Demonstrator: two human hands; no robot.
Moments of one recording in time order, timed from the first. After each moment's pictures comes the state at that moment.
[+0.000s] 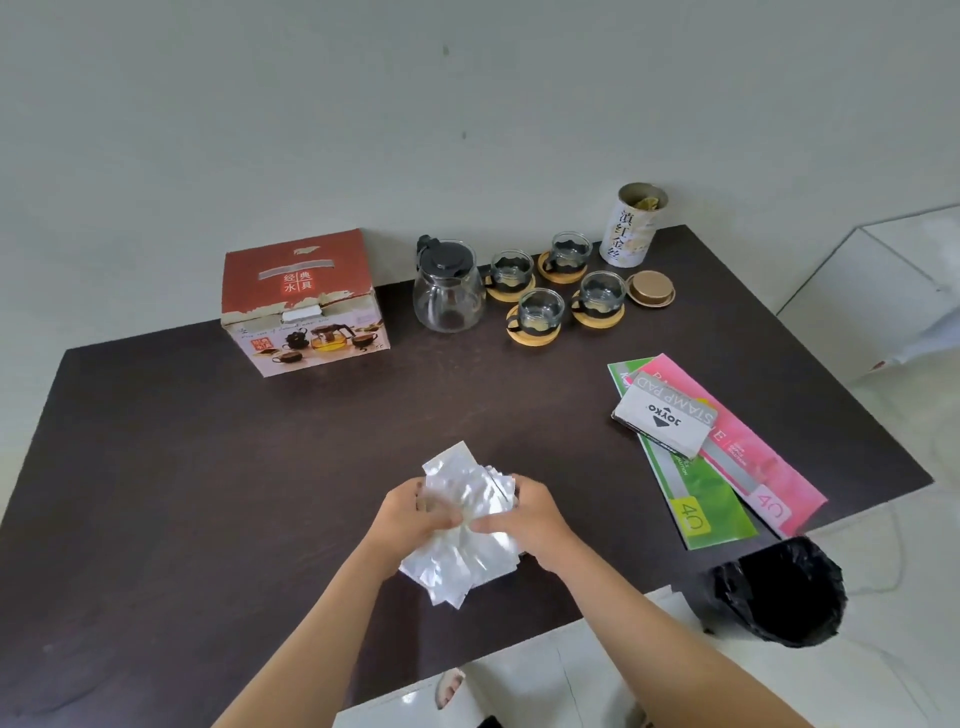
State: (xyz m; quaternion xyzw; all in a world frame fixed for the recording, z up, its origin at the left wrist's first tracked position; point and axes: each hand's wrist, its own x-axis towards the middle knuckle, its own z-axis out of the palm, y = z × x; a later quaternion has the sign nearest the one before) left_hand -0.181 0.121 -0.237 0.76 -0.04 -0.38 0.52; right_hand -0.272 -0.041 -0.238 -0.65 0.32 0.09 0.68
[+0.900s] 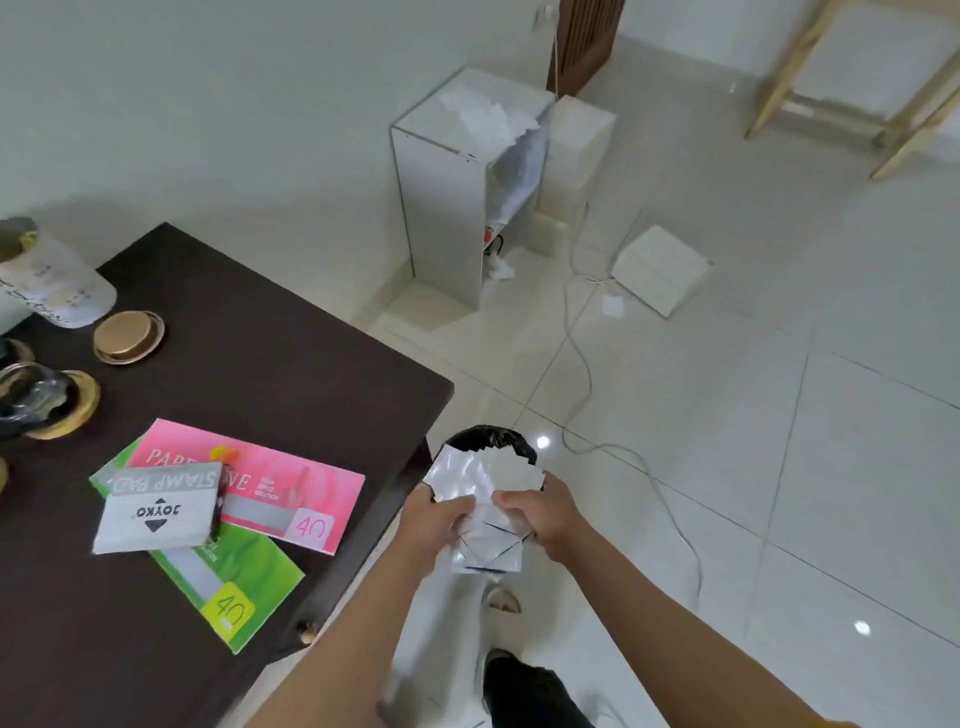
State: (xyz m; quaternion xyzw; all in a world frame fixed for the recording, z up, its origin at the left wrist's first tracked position) left_hand -0.501 -0.337 -0.254 0.71 -0.11 -0.59 0.36; right_hand -0.652 -0.394 -0.267 -0.32 0.61 -0.18 0.70
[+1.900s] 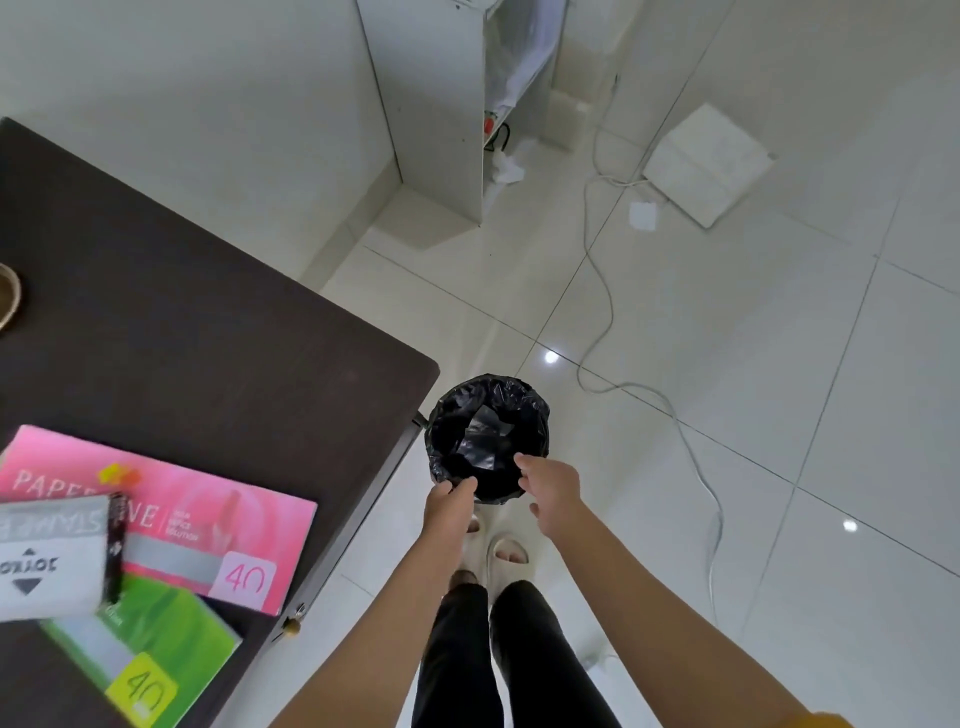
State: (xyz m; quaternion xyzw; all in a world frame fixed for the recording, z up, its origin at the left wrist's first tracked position) left_hand -0.525 -0.399 -0.373 0.76 0.02 -0.60 0.25; right_hand -0.632 -0.462 -0.385 -0.20 0.75 -0.09 0.63
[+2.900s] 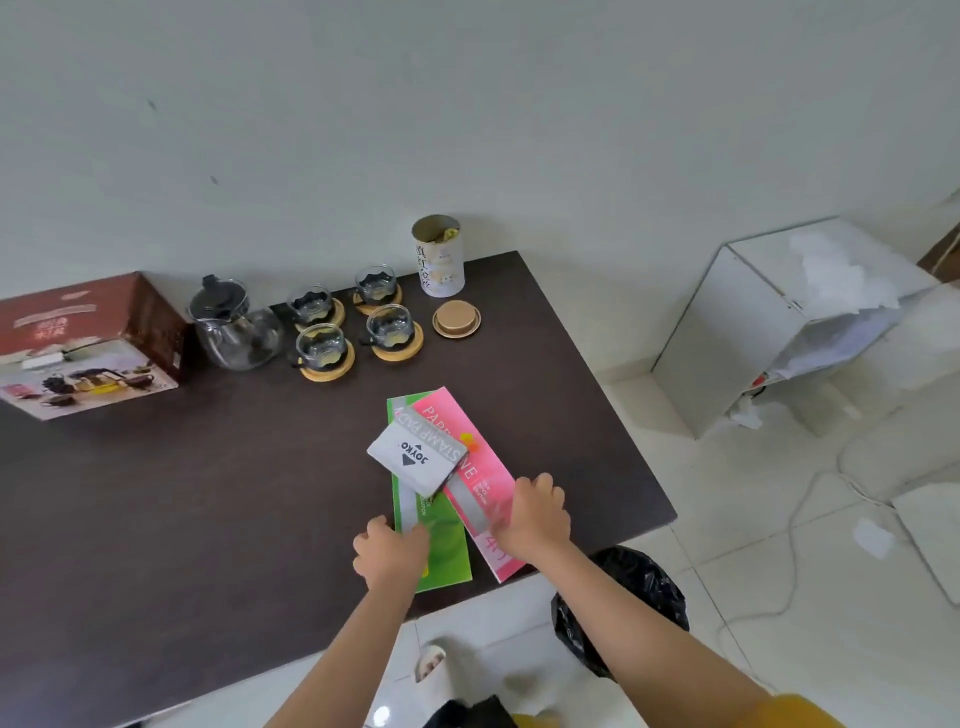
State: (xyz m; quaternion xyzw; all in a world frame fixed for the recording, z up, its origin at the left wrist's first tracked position) left_hand -0.364 -0.216 -0.240 0.89 0.18 -0.23 0.35; right_hand -0.424 -0.373 -0.244 -0.90 0.33 0.12 0.25
